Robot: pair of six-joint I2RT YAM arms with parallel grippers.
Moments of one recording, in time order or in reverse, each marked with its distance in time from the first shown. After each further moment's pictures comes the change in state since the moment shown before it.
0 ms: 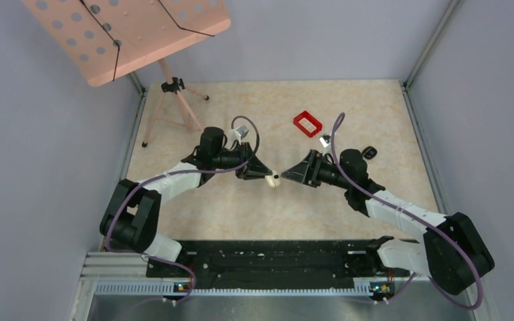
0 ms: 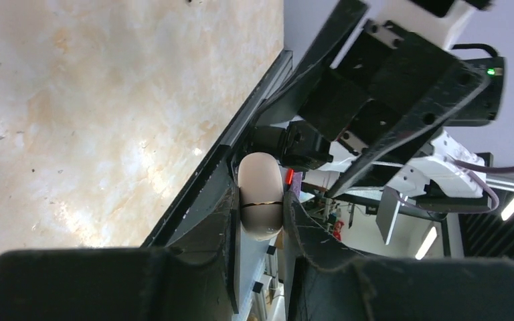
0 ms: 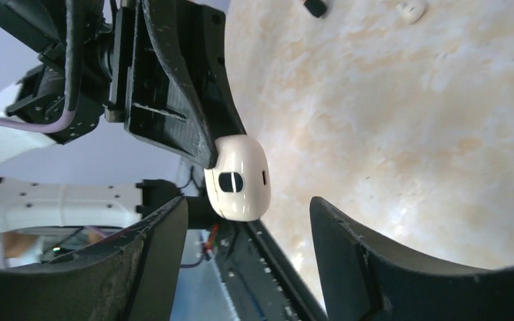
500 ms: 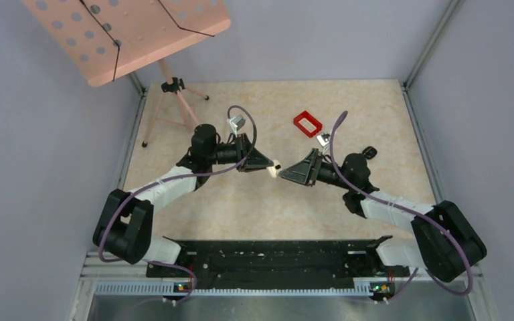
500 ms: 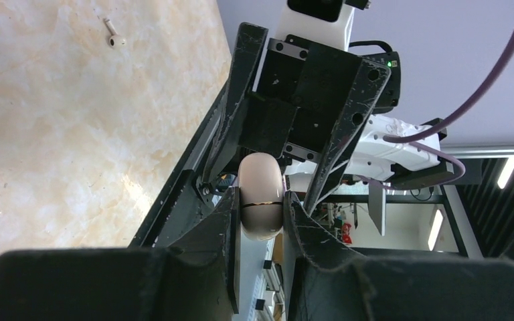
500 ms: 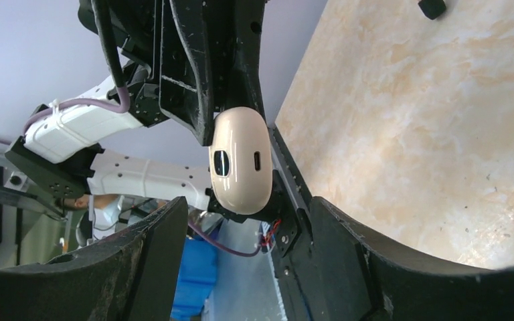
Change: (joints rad) left arm 0.000 -0.098 -0.021 0.246 0.026 -0.129; right arm 0.000 0.080 -0.089 0.461 -0.170 0.253
